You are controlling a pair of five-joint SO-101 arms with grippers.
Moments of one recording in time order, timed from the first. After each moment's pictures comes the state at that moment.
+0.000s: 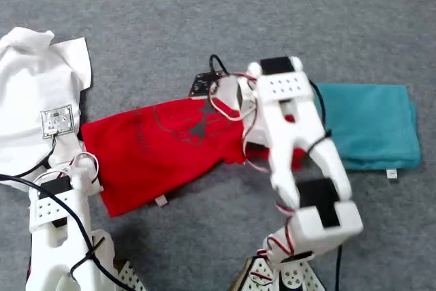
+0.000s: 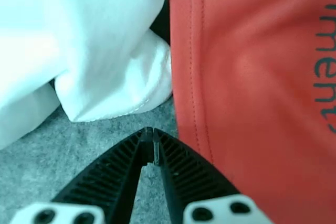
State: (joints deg) left arm -22.9 -51.0 78.4 41.4 -13.4; right arm -14.1 8.6 6.1 91.6 57.5
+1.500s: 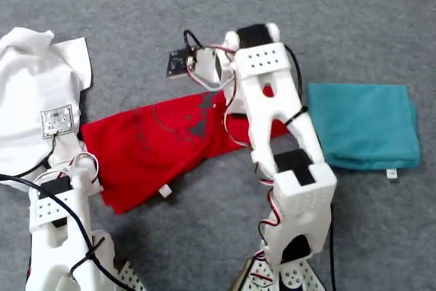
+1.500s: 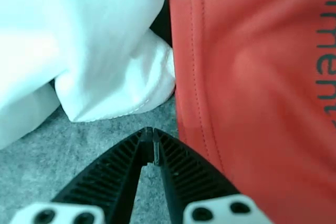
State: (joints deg) left arm -22.9 -51.0 78.4 41.4 -13.4; right arm -18.5 23.5 -18.9 95.9 60.4
